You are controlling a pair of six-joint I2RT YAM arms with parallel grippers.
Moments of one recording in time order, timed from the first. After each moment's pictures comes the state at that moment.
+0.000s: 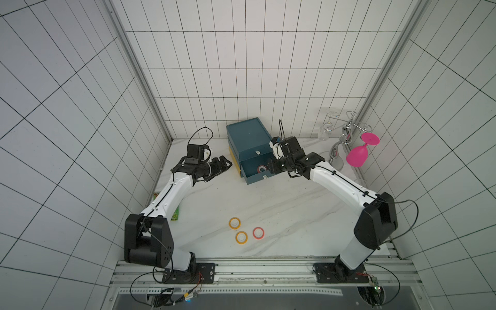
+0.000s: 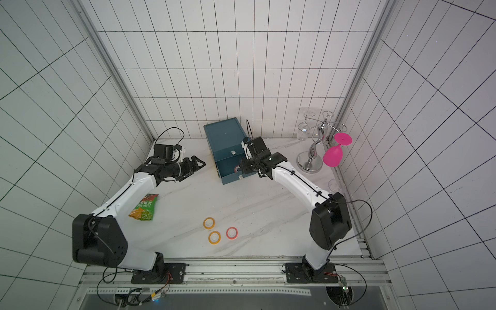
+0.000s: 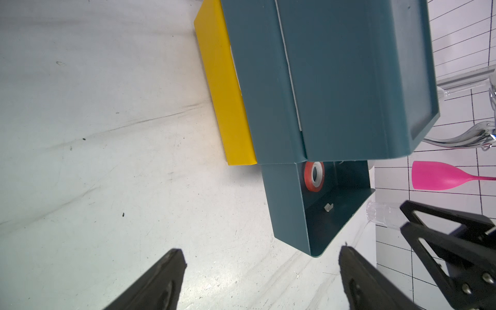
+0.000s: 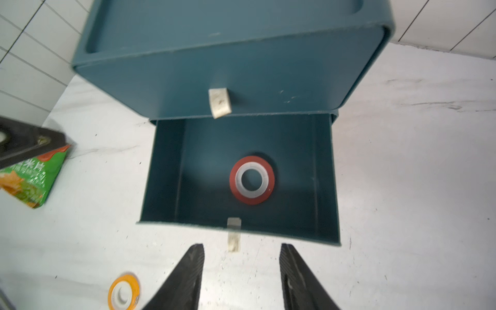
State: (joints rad) left arm -0.12 1.46 1.15 -0.50 0.47 -0.57; right arm 0.71 1.66 1.49 -0.61 -0.07 0.21
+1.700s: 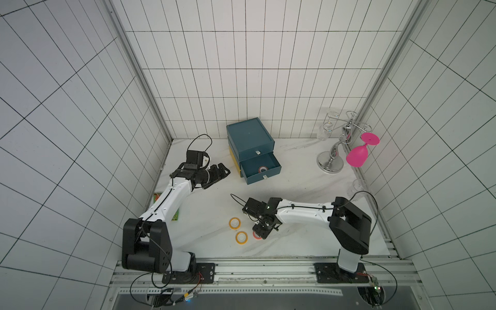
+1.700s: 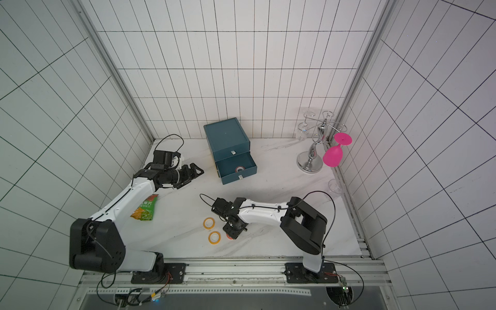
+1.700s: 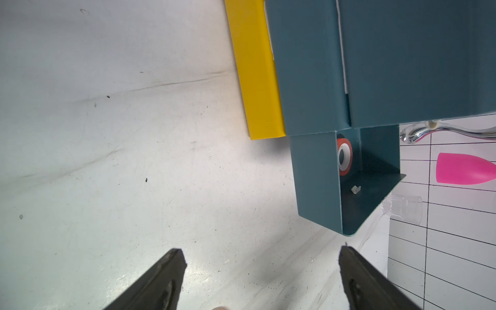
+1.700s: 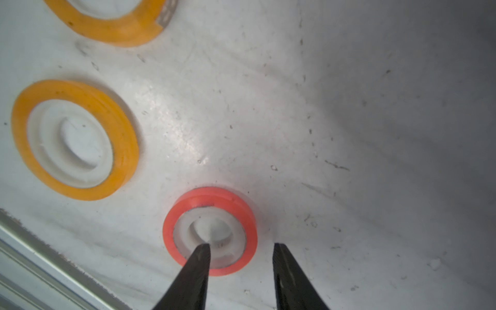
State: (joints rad) left arm -0.10 1.42 1.06 -0.54 0.46 -0.55; right arm 1.21 1.83 1.18 -0.78 0.01 0.17
